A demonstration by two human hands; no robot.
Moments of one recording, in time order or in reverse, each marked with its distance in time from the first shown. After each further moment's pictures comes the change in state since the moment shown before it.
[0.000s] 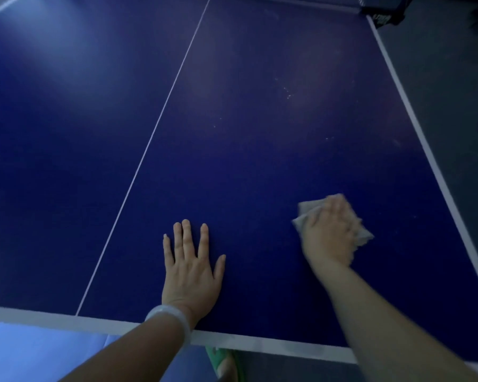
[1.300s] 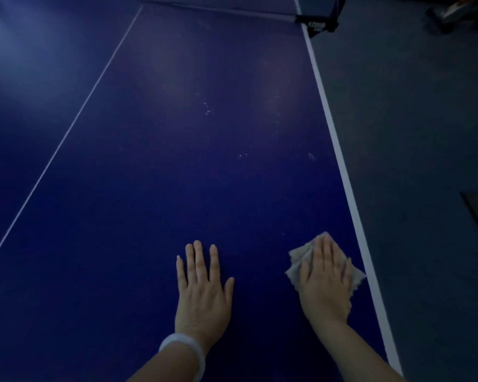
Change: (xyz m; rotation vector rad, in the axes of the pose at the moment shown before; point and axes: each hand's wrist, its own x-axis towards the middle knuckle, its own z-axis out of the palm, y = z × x) left_hand 0.009 0.229 0.012 0.003 -0.059 0.120; right_hand 0.039 0.206 -0.029 -0.050 -0.060 -0.112
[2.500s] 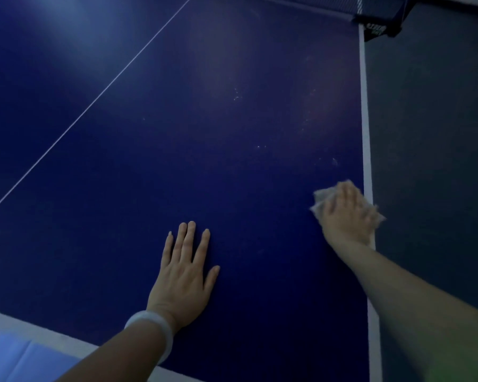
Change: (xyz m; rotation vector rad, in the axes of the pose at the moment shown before) left_hand 0.001 -0.003 0.009 -0.044 0.082 -0.044; right_hand 0.177 0.017 -0.025 0.028 -0.023 -0.099
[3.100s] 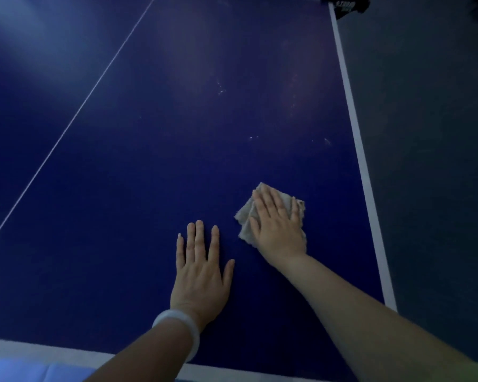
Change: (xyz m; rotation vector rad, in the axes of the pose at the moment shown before) left_hand 0.002 -0.001 0.002 0.024 -0.028 0.013; right_hand -0.100 -0.109 0.040 -0.053 -0.025 -0.401
